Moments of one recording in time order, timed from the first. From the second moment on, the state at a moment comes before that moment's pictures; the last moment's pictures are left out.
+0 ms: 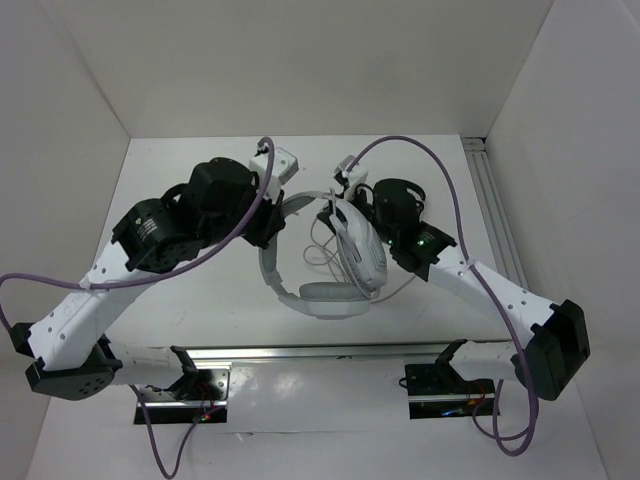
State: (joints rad) left arm -0.87 1.28 1.78 -1.07 -0.14 -0.13; right arm 0.68 1.24 1.03 -0.05 -0.14 0.02
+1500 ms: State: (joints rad) left arm -0.04 1.78 2.11 -1.16 -0.27 -0.37; right arm 0.96 1.43 0.75 0.48 -0.41 0.20
